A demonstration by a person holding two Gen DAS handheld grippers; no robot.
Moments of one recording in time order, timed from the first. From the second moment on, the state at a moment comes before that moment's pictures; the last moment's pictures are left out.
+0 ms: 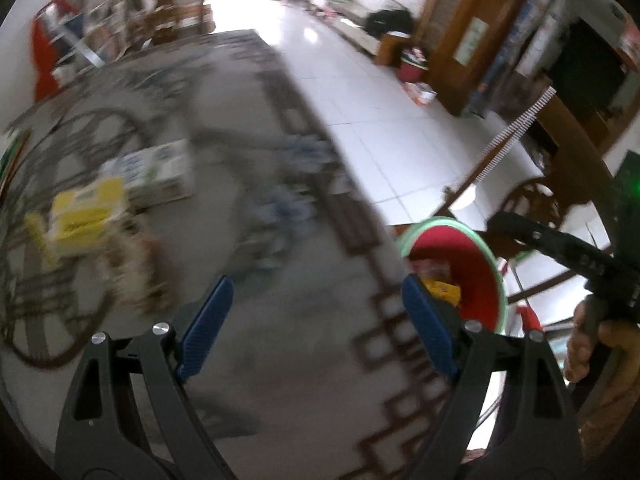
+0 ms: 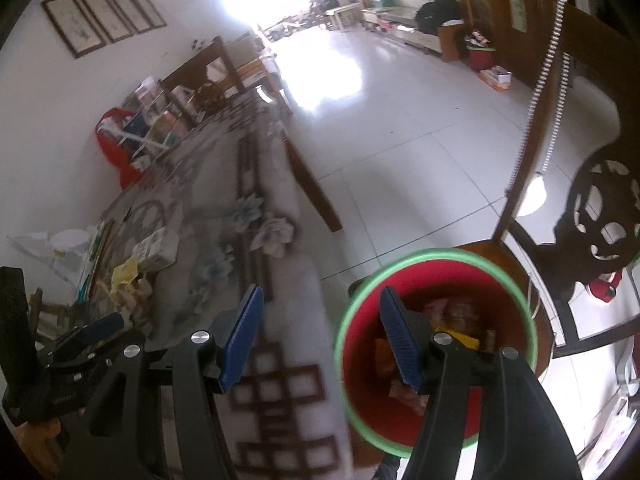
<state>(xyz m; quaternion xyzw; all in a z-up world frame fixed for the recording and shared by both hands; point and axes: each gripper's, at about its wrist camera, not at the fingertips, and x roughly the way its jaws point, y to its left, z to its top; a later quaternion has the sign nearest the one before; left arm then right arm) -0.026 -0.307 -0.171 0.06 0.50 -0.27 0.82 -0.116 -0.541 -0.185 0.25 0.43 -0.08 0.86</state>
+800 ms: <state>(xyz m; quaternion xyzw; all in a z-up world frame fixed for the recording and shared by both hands) -0.054 -0.093 -0.253 0.10 0.61 -0.23 0.75 -0.021 -0.317 -0.198 0.17 0.48 0.03 0.86</state>
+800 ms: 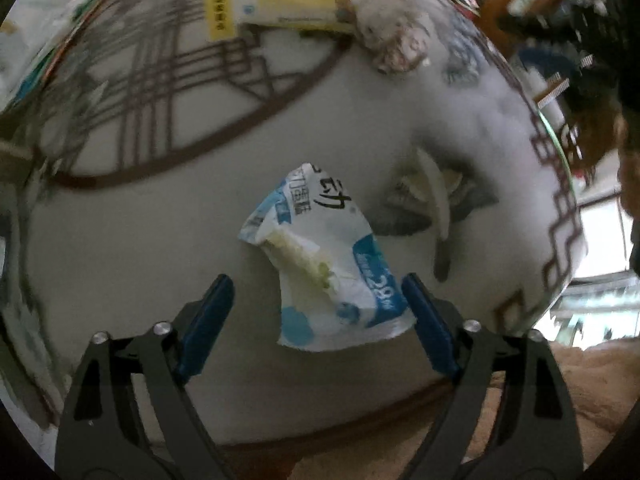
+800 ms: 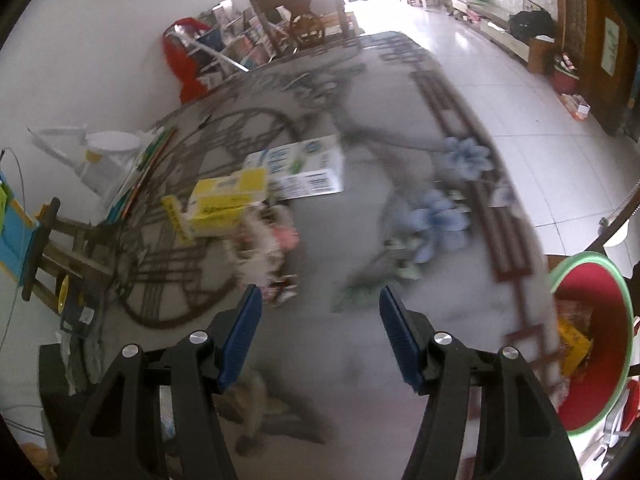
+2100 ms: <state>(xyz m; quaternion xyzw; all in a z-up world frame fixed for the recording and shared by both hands) 0.049 -0.021 -0.241 0.00 0.58 -0.23 0.78 0.147 -0.148 -0.252 -0.33 0.52 0.20 0.76</state>
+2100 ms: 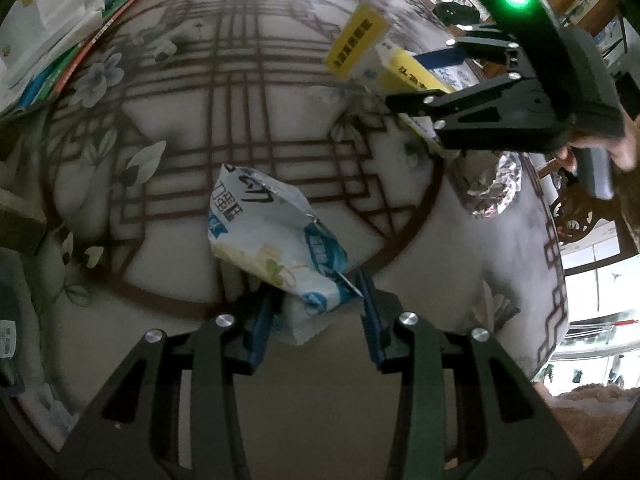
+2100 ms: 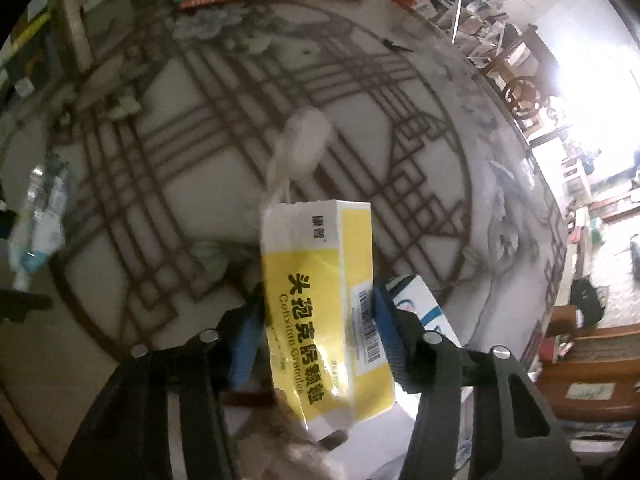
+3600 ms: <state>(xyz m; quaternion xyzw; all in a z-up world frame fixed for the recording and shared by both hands) 0.016 -0.106 -0.167 0.06 0.47 -0.27 0.84 -0.041 -0.292 -0.154 0.09 0.41 -0.01 0.91</state>
